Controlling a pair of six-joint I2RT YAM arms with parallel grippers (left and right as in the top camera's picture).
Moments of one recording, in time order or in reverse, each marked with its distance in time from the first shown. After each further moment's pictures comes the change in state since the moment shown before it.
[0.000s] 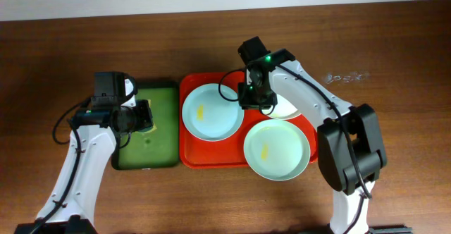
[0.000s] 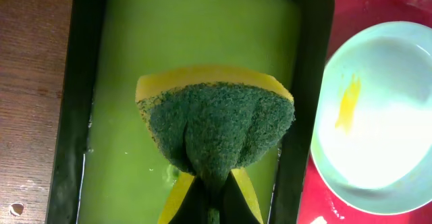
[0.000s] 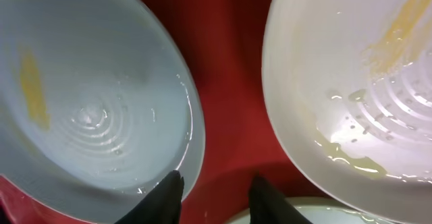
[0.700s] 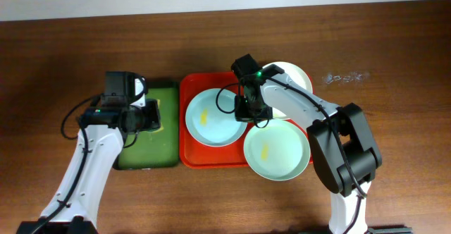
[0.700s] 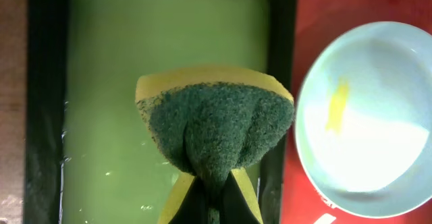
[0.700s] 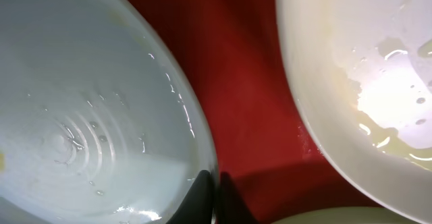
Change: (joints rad) left arm -0.065 0.000 0.000 0.009 0.000 0.034; right arm 0.047 0.008 -0.140 0.100 0.045 0.113
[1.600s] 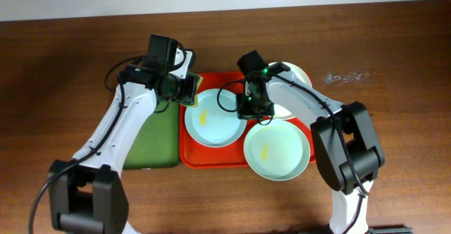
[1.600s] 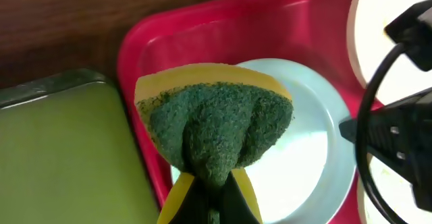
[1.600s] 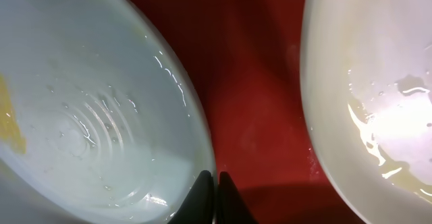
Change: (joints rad) left arm -0.209 0.310 0.371 -0.058 0.106 0.119; right arm -0.037 0.000 -0.002 0.034 -0.095 -0.105
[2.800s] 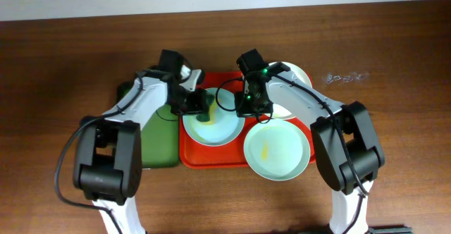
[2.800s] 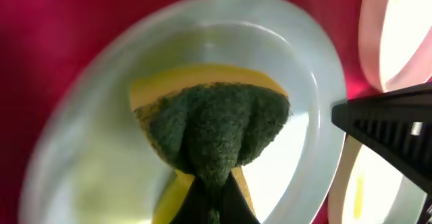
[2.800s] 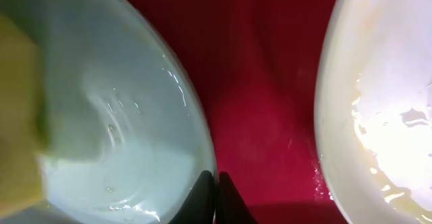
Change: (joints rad) left arm 0.044 0.254 -0.026 0.062 0.333 -0.065; right arm 0.000 0.000 0.000 0.042 0.000 -0.030
